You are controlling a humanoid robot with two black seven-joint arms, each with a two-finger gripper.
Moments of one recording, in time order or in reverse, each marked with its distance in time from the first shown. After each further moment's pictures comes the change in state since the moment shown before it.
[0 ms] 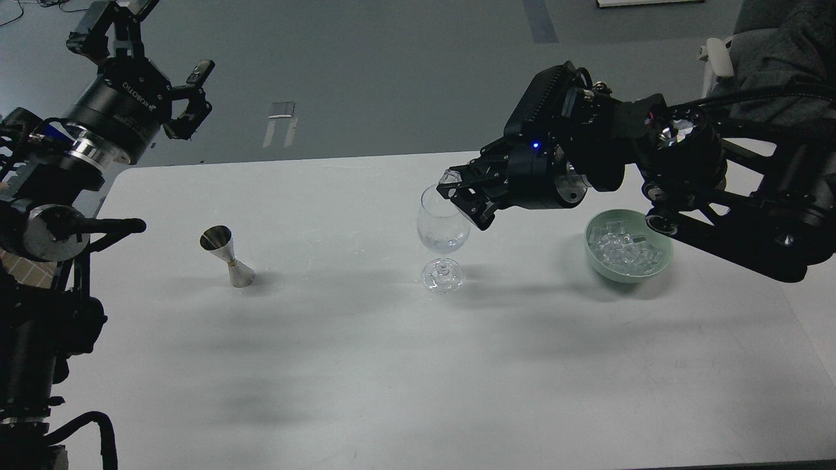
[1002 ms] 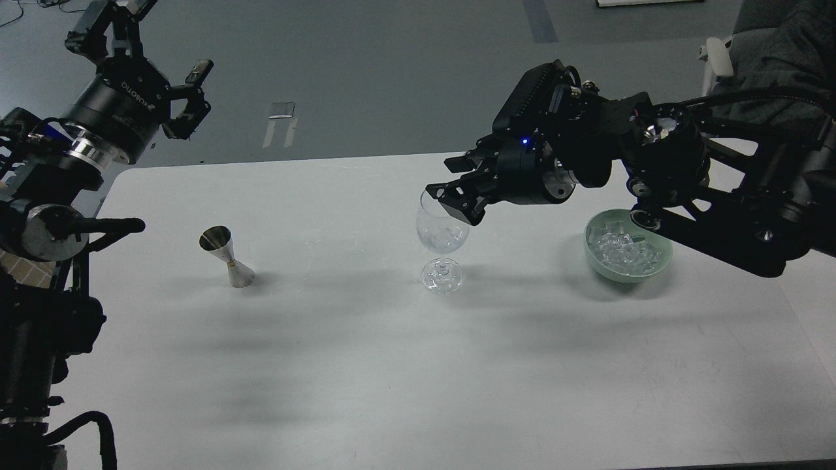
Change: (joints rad) left arm -0.002 0.006 -0.001 0.000 0.000 0.002 0.000; right arm 0.025 0.030 0.112 -0.059 0.016 0.000 -0.004
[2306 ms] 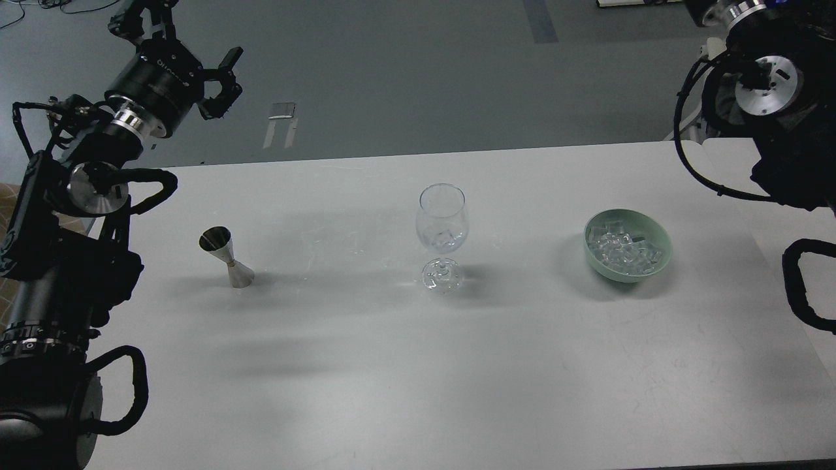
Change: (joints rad) left arm -0.271 -0.093 0.070 0.449 -0.093 -0.023 -0.013; right arm -0.053 0.210 0.435 -1.014 1.689 0.000 0.209
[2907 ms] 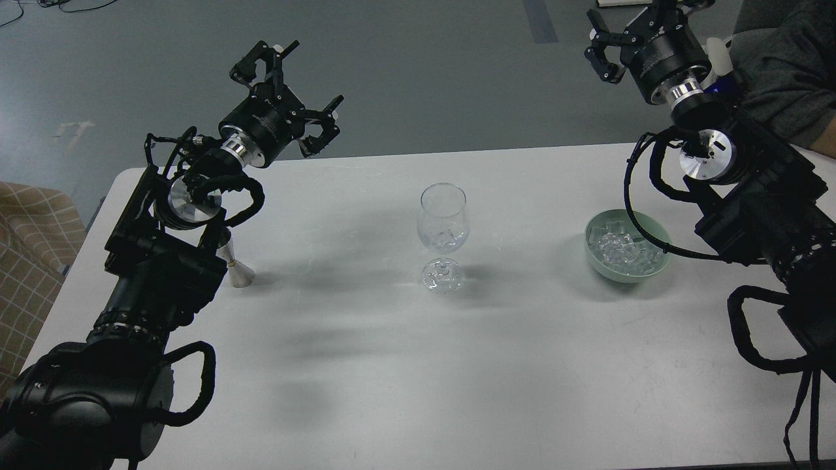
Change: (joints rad) left arm -0.043 -0.181 0.038 0.149 -0.091 0.000 0.097; right arm -0.120 0.101 0.075 -0.049 0.010 0.001 0.011
